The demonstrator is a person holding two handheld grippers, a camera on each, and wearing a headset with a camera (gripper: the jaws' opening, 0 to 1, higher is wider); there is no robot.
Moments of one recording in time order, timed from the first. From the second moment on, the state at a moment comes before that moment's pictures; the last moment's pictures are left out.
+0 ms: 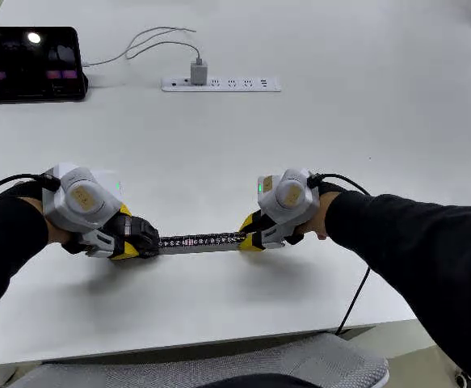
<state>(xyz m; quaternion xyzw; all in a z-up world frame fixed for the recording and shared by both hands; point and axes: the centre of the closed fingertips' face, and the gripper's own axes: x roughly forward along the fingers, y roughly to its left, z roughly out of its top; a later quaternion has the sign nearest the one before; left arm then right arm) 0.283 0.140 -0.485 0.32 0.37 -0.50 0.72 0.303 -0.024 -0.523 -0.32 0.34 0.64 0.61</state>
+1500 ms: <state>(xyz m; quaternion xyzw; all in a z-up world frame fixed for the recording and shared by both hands) 0.285 0.139 -0.484 0.31 0.37 -0.50 0.72 0.307 -0.055 -0.523 -0.32 0.34 0.63 0.62</state>
